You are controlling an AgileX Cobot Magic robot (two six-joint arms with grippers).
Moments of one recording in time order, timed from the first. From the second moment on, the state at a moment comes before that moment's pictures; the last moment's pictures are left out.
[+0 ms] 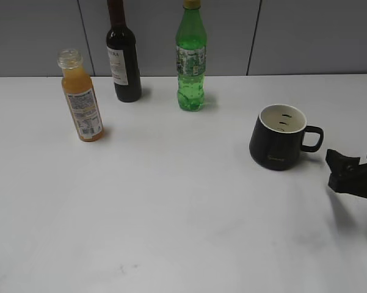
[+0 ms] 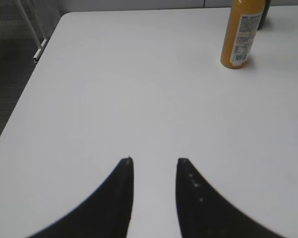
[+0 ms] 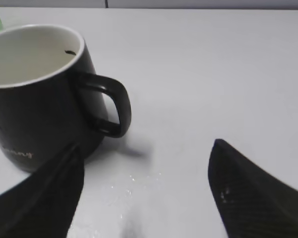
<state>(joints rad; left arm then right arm) -0.09 -0.01 -0.48 0.07 1.08 0.08 0.09 1.81 -0.19 0.08 -1.21 0.01</state>
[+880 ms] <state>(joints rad) -0.09 -0.01 -0.48 0.07 1.08 0.08 0.09 2.00 -0.36 0.06 -1.21 0.01</state>
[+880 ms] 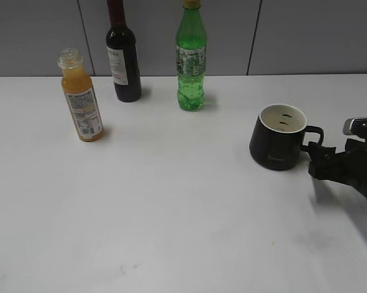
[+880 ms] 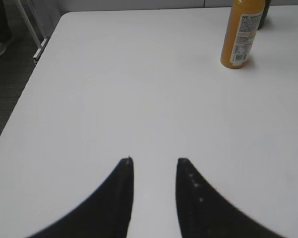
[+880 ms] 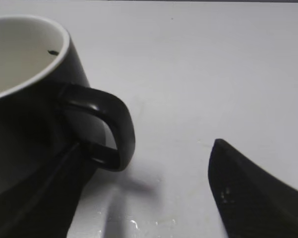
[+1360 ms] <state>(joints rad) -0.09 -0.01 -0.48 0.07 1.08 0.08 0.09 2.06 -0.41 0.05 -1.21 0.02</state>
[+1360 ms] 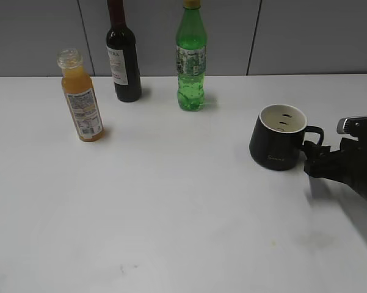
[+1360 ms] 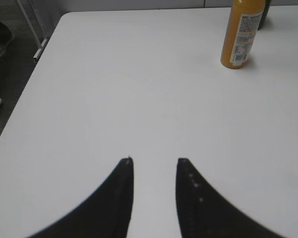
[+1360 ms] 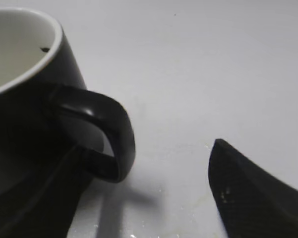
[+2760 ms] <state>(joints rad) -0.09 -0.01 -0.48 0.07 1.08 0.08 0.08 2.13 -0.52 0.06 -1.21 0.02</state>
